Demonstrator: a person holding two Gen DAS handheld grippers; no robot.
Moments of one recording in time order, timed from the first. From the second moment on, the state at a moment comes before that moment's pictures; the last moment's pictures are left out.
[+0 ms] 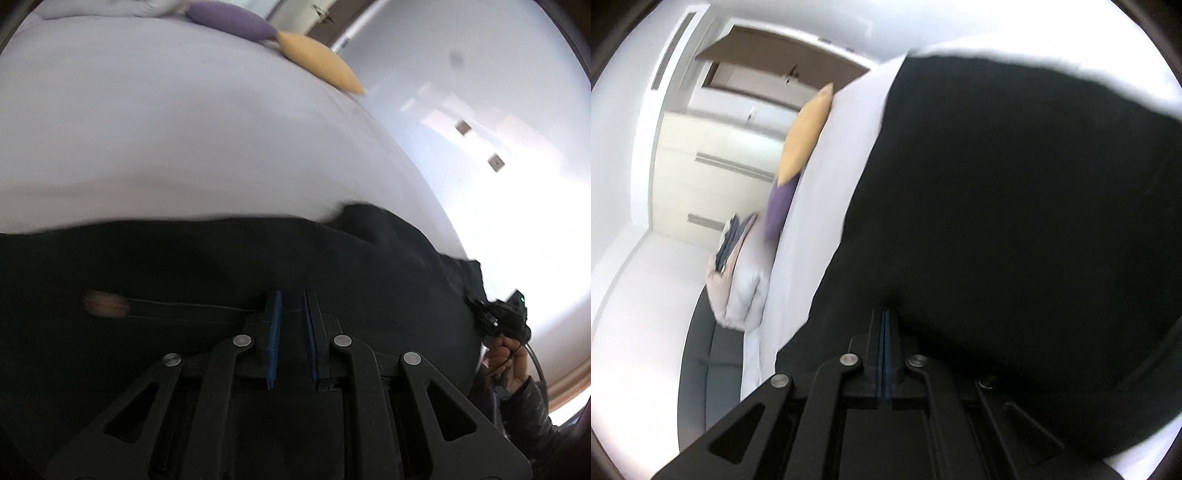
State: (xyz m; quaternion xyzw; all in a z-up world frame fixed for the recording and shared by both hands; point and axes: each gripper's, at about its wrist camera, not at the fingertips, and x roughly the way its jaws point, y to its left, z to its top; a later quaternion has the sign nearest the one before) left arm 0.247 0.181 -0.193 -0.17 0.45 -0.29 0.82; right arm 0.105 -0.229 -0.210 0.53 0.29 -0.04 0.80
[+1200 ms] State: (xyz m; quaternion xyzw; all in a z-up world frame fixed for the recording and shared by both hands) left arm 0.243 0.192 -0.179 -0.05 0.49 -0.19 0.85; right arm 0.168 -0.049 -0.186 0.38 0.46 0.15 0.79
